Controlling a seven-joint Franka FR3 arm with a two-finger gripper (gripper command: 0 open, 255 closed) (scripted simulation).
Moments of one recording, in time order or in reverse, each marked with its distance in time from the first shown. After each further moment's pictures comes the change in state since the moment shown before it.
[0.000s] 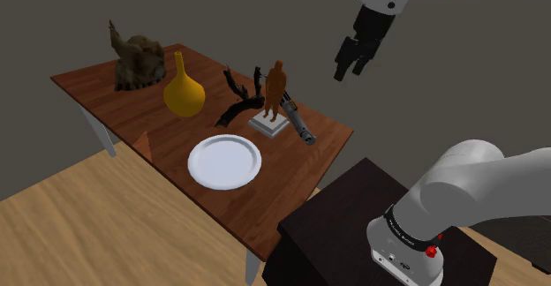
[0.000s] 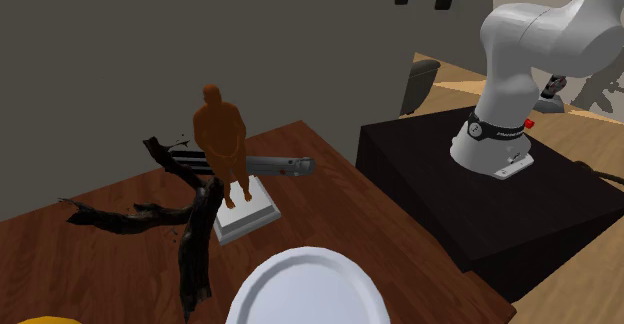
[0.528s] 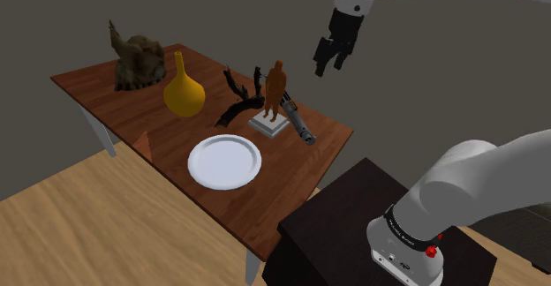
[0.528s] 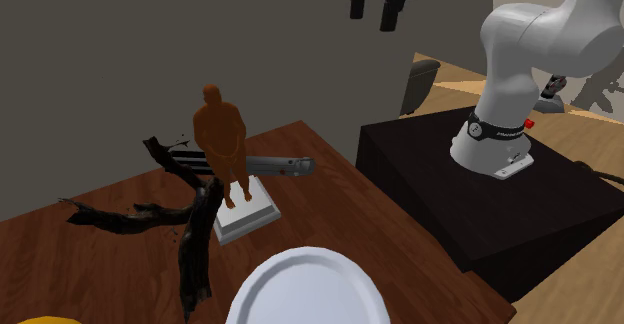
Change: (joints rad) arm -0.014 0.238 0.012 0.110 -0.062 0.115 -0.017
